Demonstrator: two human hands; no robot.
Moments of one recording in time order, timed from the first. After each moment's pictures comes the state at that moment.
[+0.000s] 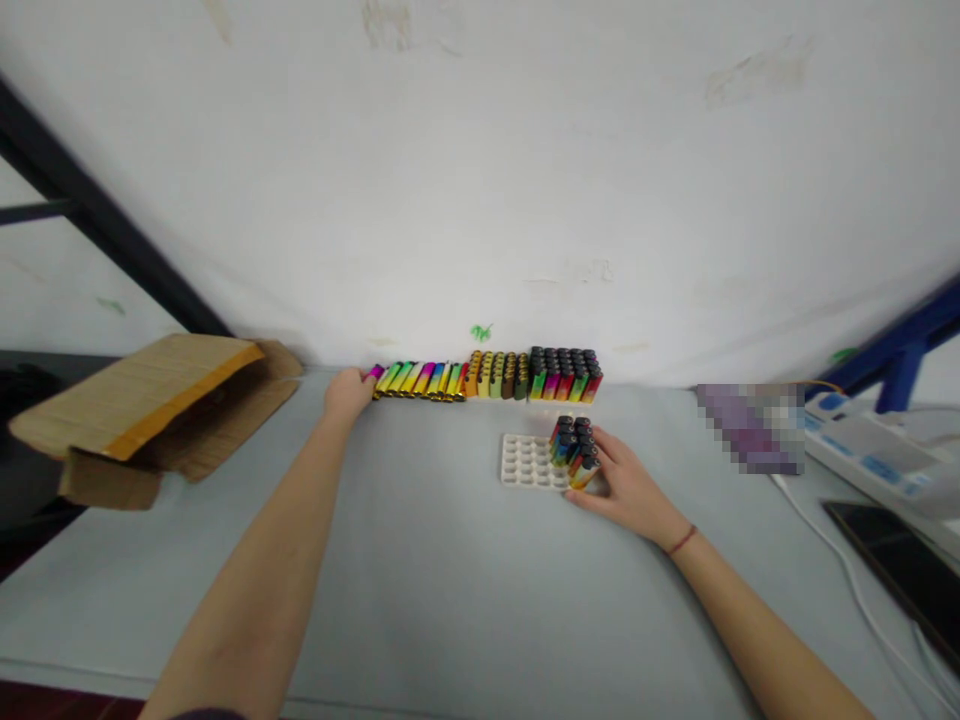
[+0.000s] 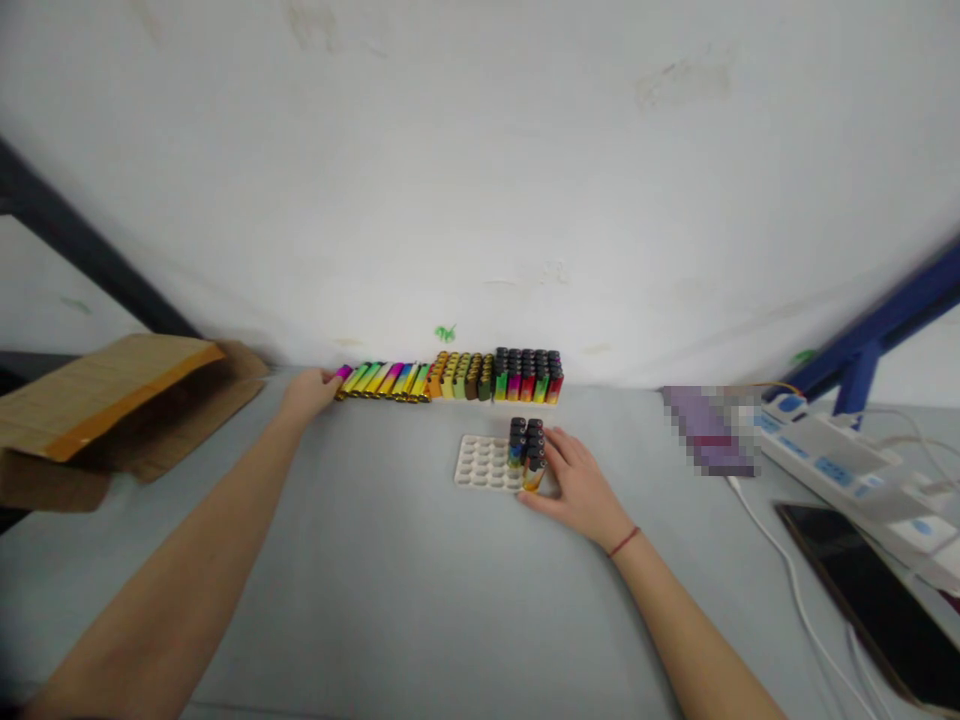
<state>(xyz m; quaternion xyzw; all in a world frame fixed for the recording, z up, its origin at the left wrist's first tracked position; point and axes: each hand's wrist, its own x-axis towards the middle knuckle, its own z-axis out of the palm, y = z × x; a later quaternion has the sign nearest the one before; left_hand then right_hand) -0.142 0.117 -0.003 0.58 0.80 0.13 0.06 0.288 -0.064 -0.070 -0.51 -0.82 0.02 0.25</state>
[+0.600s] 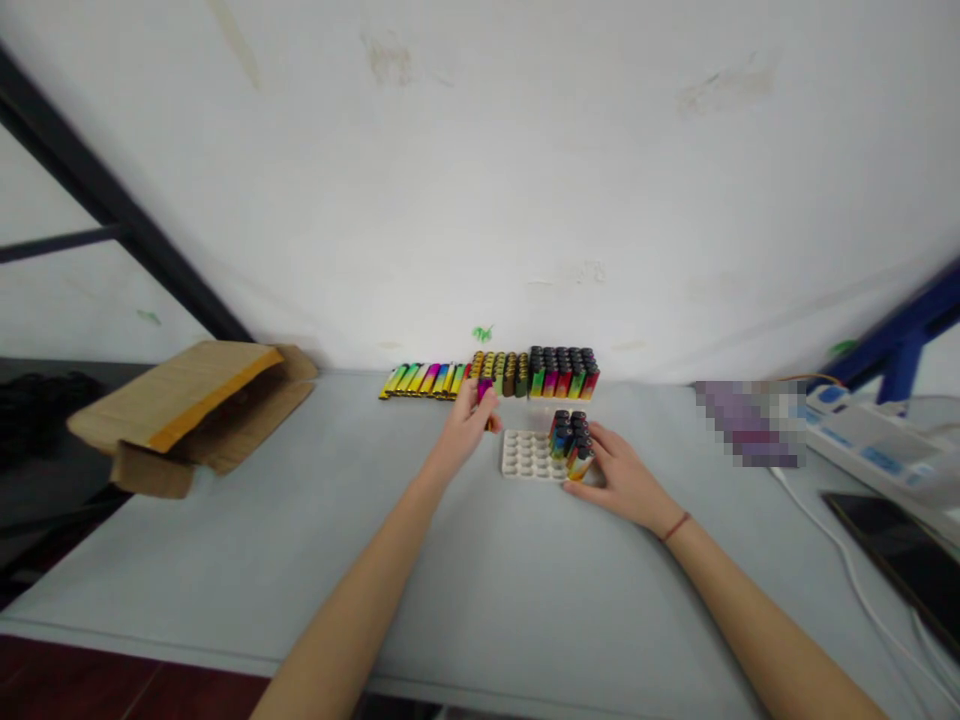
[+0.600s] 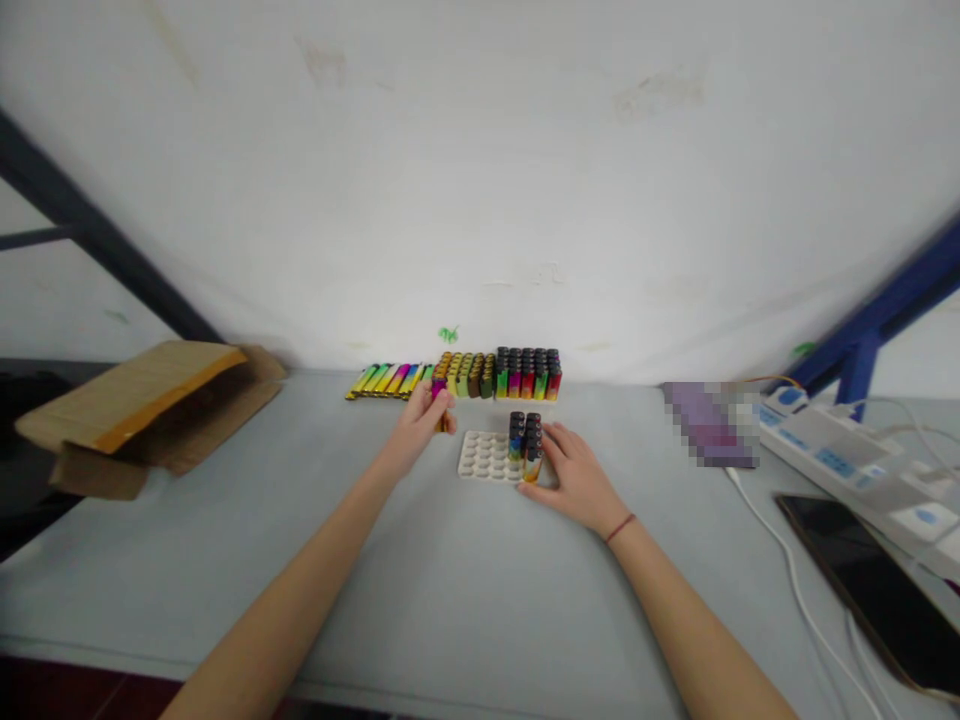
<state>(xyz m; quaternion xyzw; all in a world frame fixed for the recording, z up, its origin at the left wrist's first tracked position) 0.026 0.010 0.003 0.53 0.41 0.51 0.53 0.287 -0.059 -0.073 -0.51 -0.82 0.02 0.26</state>
